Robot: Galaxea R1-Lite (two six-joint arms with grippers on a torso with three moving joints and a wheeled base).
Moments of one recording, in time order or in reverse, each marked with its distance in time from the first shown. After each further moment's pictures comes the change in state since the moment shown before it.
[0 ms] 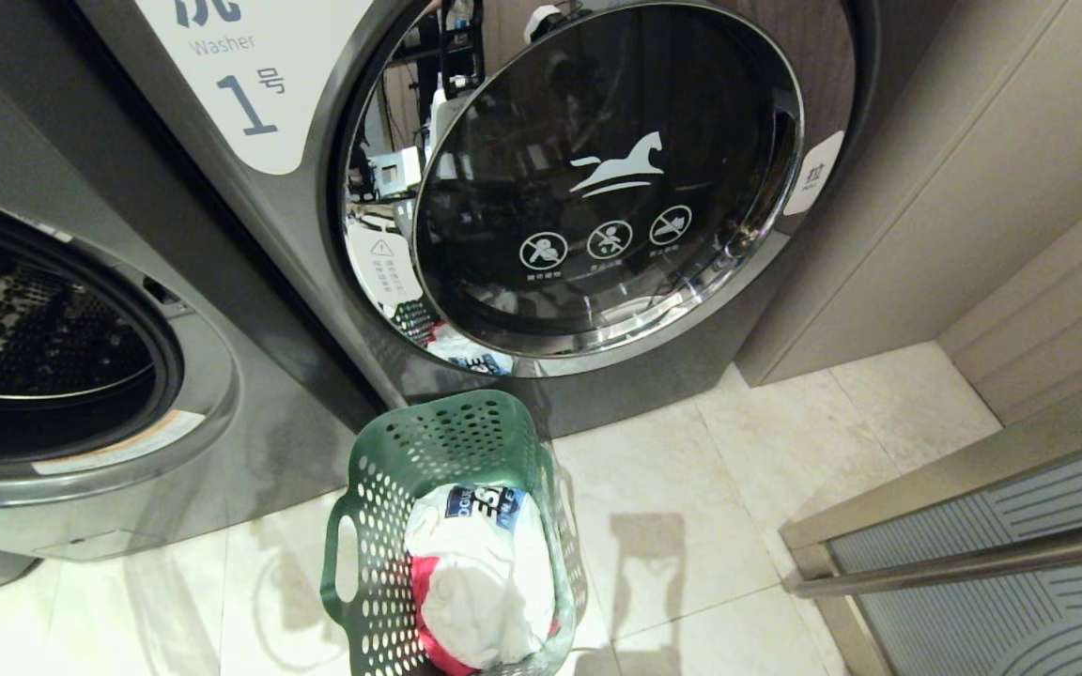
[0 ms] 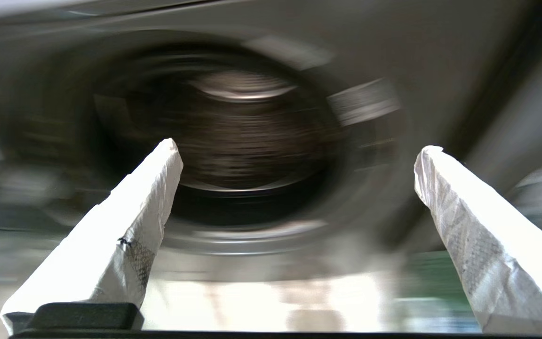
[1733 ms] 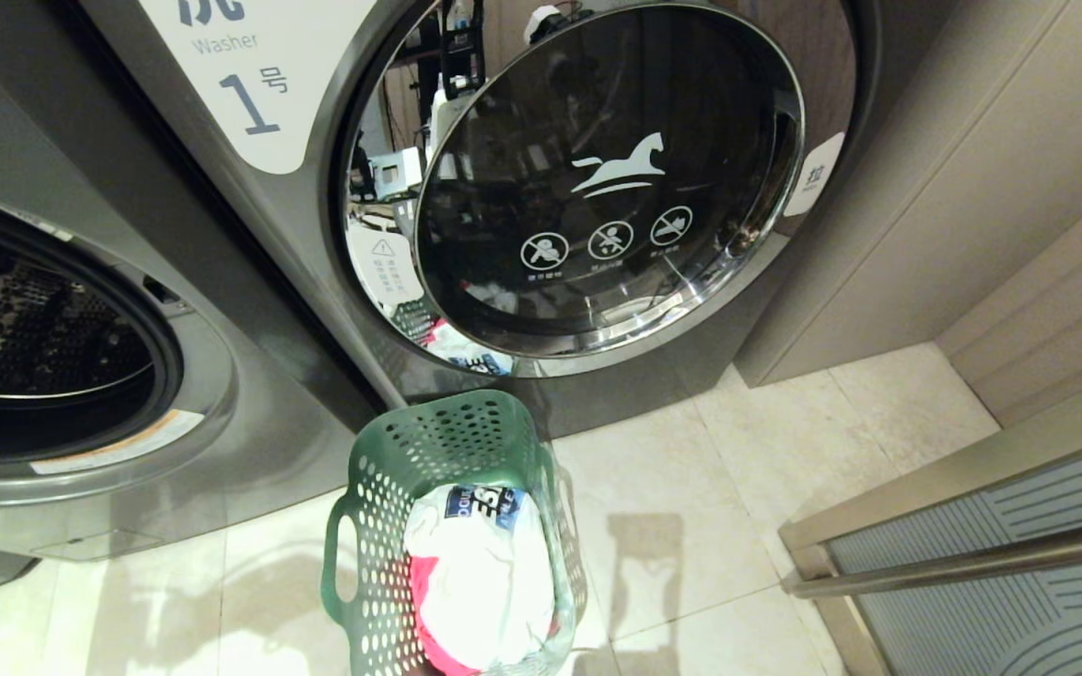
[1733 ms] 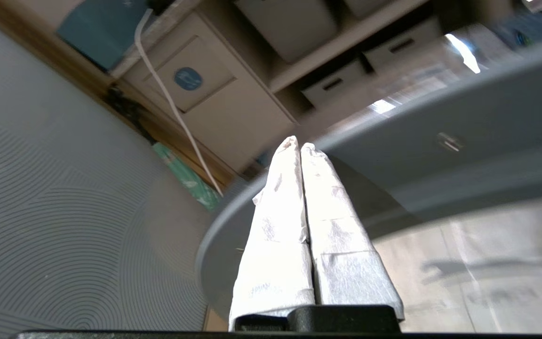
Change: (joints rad) left arm 0.020 0.756 -0.490 0.377 1.490 0.531; right arm -0.001 0.000 0.000 0.000 0.000 0.000
